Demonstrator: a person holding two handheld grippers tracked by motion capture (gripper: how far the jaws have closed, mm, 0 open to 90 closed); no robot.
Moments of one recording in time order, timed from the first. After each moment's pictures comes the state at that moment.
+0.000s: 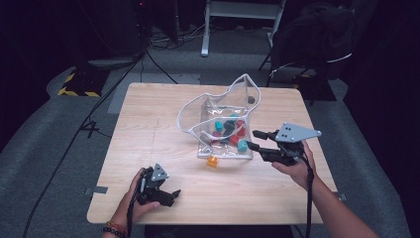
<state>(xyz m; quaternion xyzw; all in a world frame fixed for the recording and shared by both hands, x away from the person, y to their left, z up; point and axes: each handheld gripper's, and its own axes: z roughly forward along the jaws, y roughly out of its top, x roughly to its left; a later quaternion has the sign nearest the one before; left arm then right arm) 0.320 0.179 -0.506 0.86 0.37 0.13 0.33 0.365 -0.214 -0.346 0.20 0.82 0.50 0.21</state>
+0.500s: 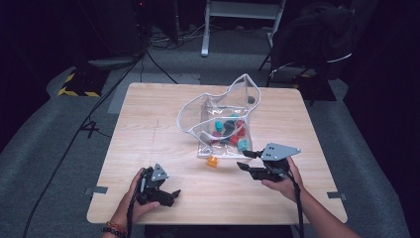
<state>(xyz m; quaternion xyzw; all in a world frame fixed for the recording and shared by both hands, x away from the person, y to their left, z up) 0.320 0.179 -0.506 0.86 0.37 0.13 0.33 0.357 -0.198 -0.410 0.20 0.84 0.47 0.16</state>
